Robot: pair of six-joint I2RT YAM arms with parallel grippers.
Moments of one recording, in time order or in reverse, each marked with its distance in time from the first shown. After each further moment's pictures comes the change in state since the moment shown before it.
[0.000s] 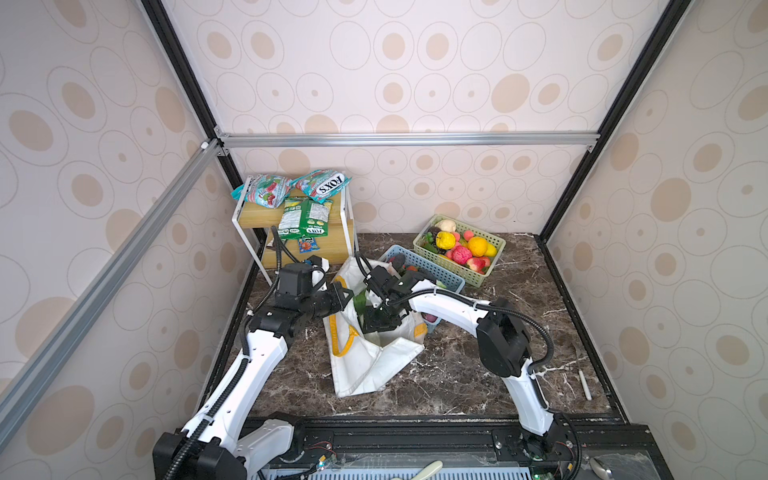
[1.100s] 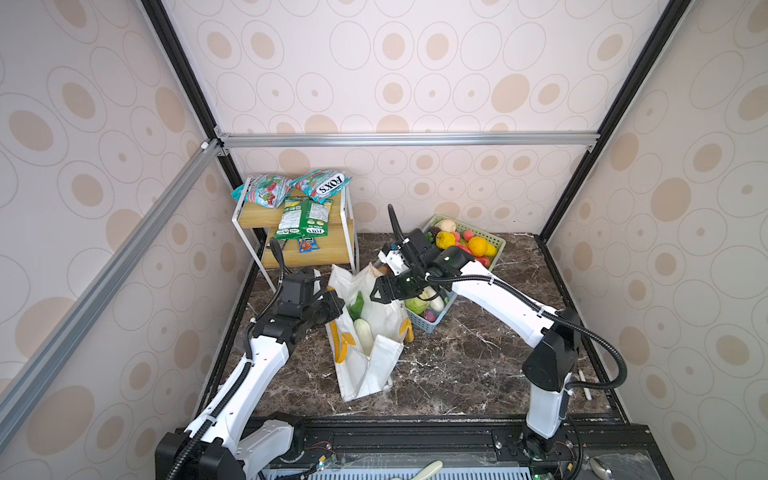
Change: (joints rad) left arm 0.002 -0.025 -0.100 0.004 -0.171 -0.074; right arm -0.126 -0.316 0.044 -0.064 -0.041 -0.195
